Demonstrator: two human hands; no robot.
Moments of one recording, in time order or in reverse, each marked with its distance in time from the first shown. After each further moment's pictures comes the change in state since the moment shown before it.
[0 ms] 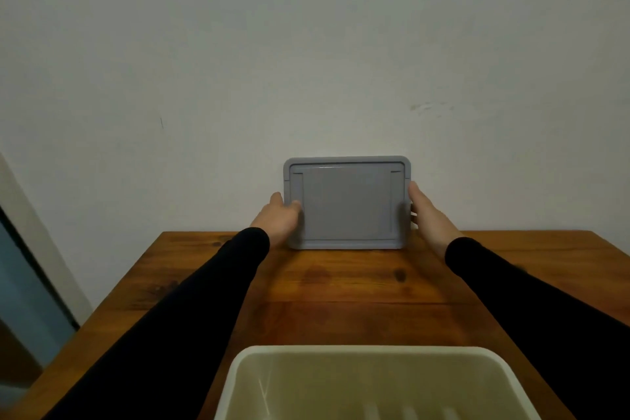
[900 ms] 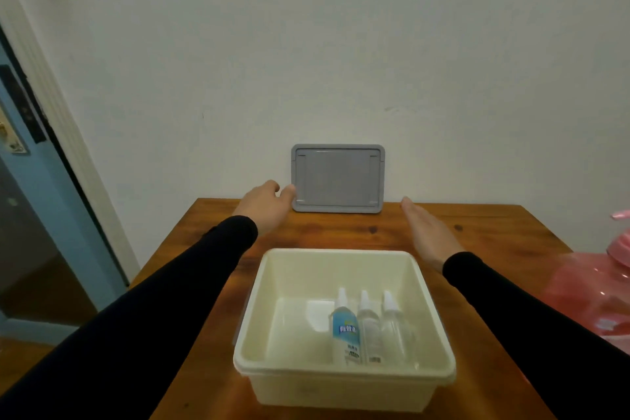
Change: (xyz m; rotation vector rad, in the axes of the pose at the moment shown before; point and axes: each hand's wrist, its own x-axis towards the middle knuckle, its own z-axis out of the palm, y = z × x) left_hand -0.166 0.030 -0.054 0.278 0.114 0.104; right_hand -0.179 -0.022 -0.039 -0.244 0.006 -0.113
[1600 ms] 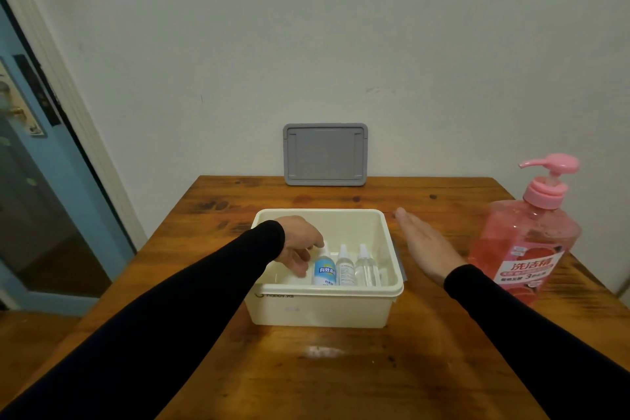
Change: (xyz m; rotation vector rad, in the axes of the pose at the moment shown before) left_hand -0.095 0.043 0.045 -0.198 -0.646 -0.491; right_hand -0.094 0.019 -0.022 -0.092 -0.087 0.005
